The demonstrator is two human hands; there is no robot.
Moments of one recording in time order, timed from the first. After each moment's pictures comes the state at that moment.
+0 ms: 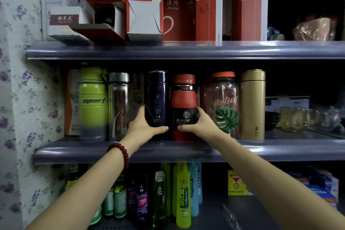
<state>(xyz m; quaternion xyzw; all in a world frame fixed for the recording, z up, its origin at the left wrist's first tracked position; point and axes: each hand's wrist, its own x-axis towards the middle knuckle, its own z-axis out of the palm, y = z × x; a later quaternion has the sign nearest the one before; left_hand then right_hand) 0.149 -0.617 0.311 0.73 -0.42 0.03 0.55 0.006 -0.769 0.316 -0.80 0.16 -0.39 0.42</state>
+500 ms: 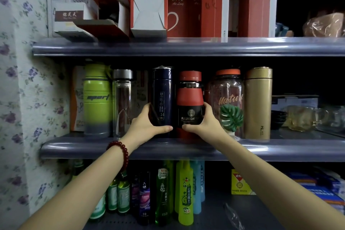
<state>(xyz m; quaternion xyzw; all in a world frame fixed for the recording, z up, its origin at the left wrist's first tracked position) 0.151 -0.611 0.311 0.75 -0.43 0.04 0.50 -0.004 -0.762 0.309 -0.81 0.15 -0.42 0.37</state>
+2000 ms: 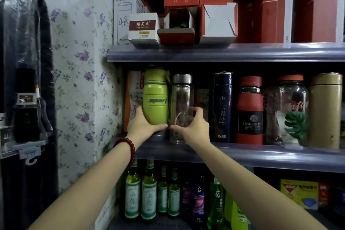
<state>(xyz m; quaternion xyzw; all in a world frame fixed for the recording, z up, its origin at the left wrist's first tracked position) 0.276 -0.499 0.309 0.74 -0.33 0.12 0.57 0.135 -0.607 0.311 -0.78 0.19 -0.47 0.36</state>
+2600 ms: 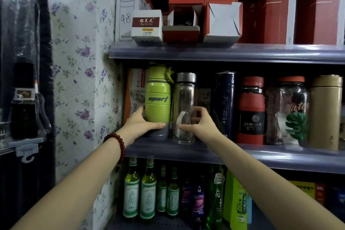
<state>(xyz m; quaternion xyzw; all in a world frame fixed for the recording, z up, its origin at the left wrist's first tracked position) 0.297 -0.488 0.315 0.73 -0.39 0.01 0.57 0.124 -0.633 0.317 -0.79 0.14 -0.37 0.46</state>
